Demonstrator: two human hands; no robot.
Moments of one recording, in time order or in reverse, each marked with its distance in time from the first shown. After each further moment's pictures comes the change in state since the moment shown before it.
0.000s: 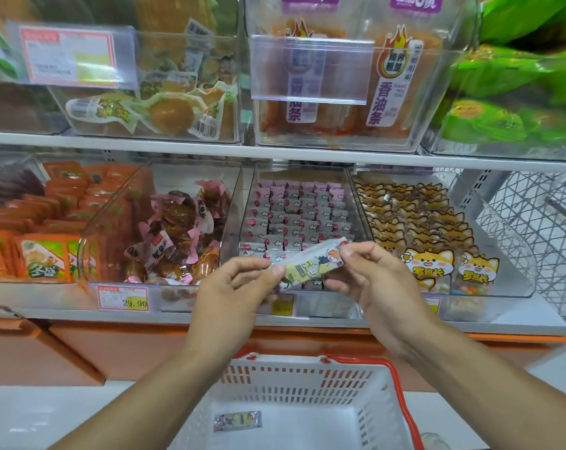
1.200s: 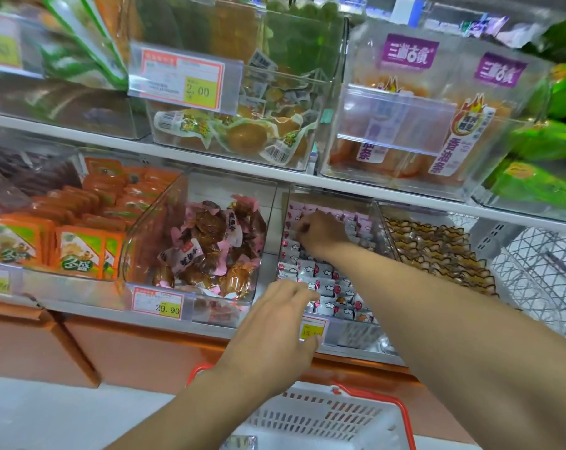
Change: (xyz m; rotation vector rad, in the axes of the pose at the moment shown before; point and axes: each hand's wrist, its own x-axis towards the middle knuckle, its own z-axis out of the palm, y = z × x) left_hand 0.005 -0.013 -0.018 0.926 -0.220 0.504; right_hand 0.160 0.014 0.108 -1.552 -0.164 -0.306
